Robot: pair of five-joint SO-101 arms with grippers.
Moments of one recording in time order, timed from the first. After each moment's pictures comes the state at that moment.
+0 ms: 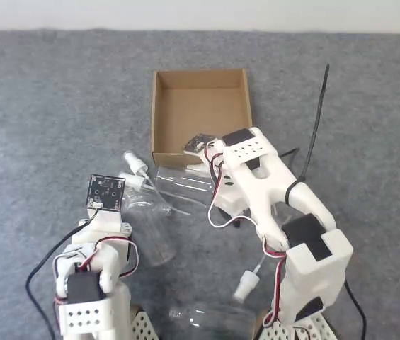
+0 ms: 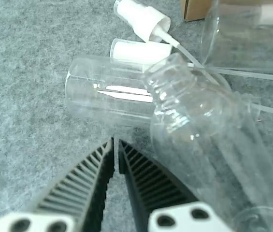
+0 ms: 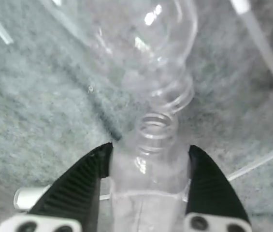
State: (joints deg) left arm -12.2 -103.5 97.4 72.0 -7.8; right arm -27.5 16.1 13.3 82.0 24.0
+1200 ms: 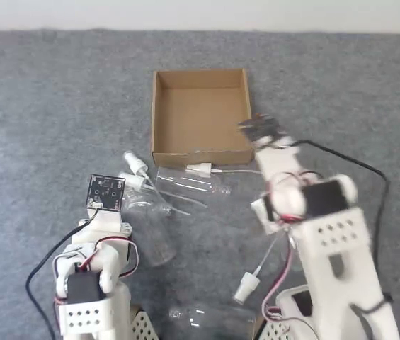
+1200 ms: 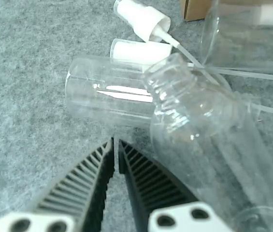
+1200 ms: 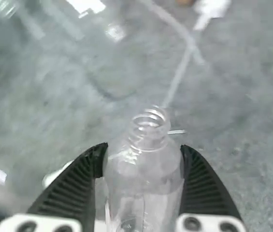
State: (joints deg) left arm -12.2 -103.5 97.4 72.0 -7.8; right arm -18.7 -40.8 32.0 90.8 13.6
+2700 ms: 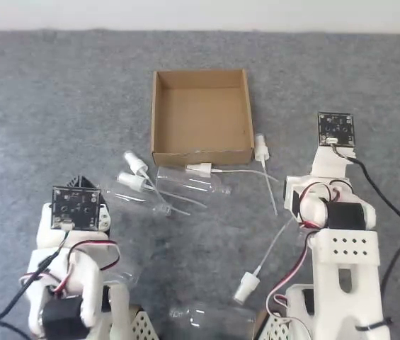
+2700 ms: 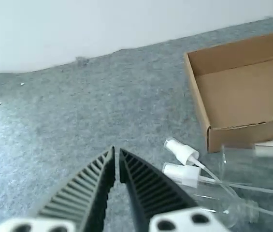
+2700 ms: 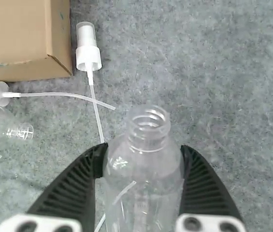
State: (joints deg) left arm -14.9 -103.5 70.7 72.0 -11.5; right arm -1.4 -49.0 53.5 61.5 -2.1
